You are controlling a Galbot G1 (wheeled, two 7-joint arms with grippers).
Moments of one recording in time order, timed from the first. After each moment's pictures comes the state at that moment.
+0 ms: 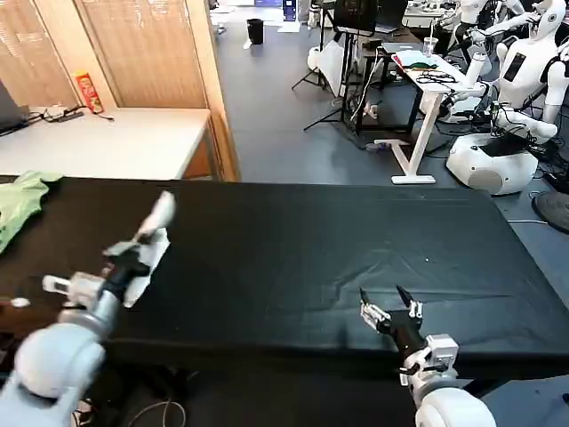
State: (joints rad) left arm 1.34 -0.97 -0.60 -2.16 -0.41 0.46 -0.08; right arm -1.54 1.35 0.53 2.21 0.27 -0.43 0.06
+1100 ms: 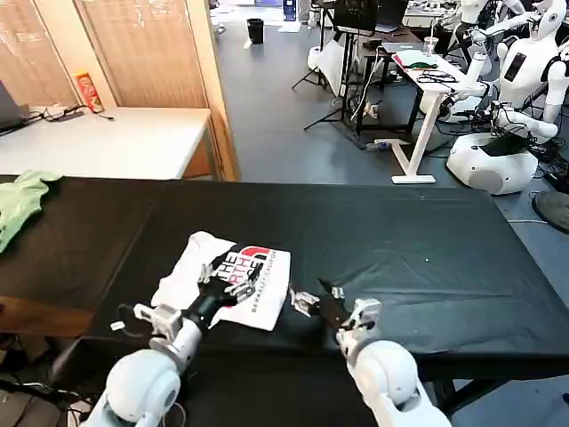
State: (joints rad) left arm 1.34 -1.15 -0.36 -2.13 -0.36 0.31 0.03; right arm -1.22 1.39 0.23 1.95 0.49 -0.55 0.07
